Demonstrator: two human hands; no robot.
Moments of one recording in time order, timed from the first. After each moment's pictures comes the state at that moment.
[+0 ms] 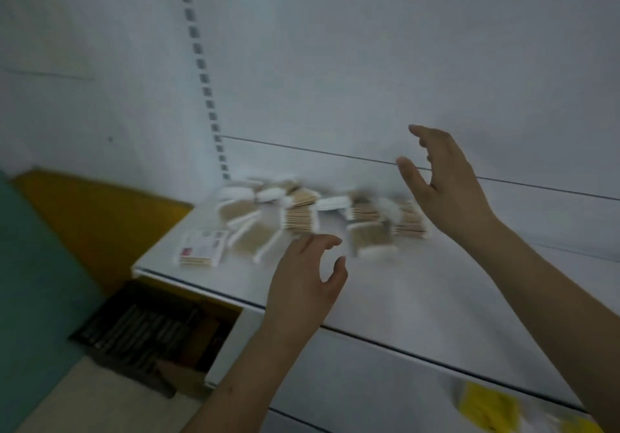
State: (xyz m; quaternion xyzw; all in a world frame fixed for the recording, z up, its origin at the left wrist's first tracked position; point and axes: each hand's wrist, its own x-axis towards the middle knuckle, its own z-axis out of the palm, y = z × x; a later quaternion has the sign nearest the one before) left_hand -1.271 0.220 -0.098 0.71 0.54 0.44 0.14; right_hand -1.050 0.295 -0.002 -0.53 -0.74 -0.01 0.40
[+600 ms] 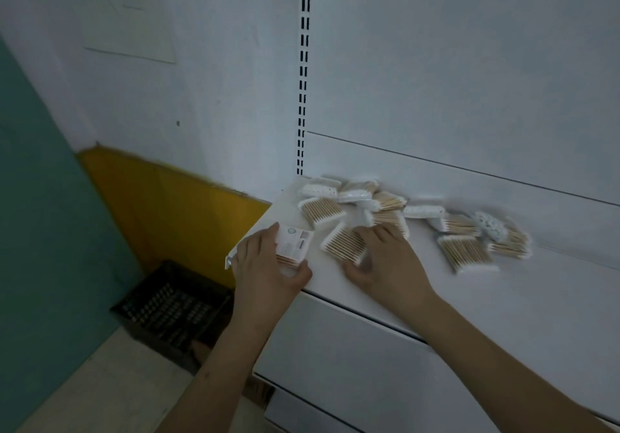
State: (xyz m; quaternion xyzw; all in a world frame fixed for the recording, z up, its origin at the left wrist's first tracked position) left_hand -1.460 0.240 -0.134 0.60 0.70 0.37 0.11; right_hand -1.244 0.288 -0.114 -0.51 -0.82 -0.03 0.25
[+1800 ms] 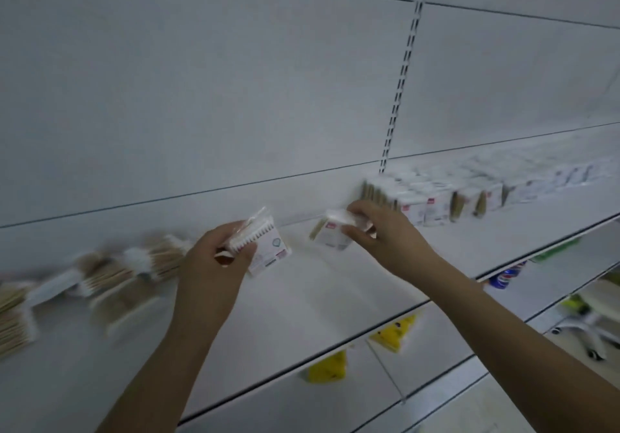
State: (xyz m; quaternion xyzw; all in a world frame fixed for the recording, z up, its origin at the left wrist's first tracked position) left_hand -1.080 0.254 -0.063 0.71 0.34 0.46 0.42; right_hand -0.838 0.121 -0.031 -0.76 -0.58 -0.04 0.29
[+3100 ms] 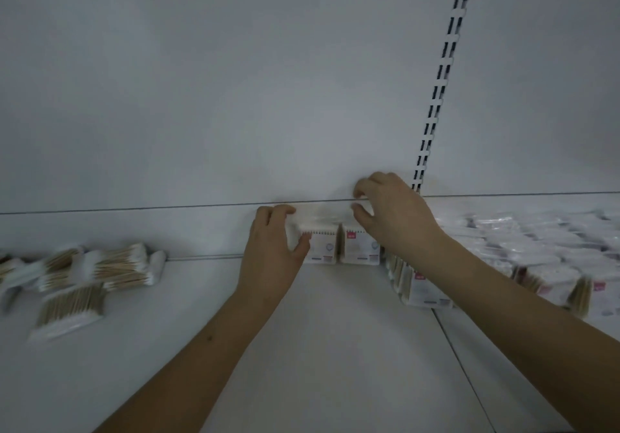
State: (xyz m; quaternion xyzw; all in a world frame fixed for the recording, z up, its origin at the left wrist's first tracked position) left_hand -0.872 0.287 -0.083 0.77 0.44 0.43 0.14; right_hand -0.669 0.234 -0.014 -0.67 -0.69 -0.13 0.23
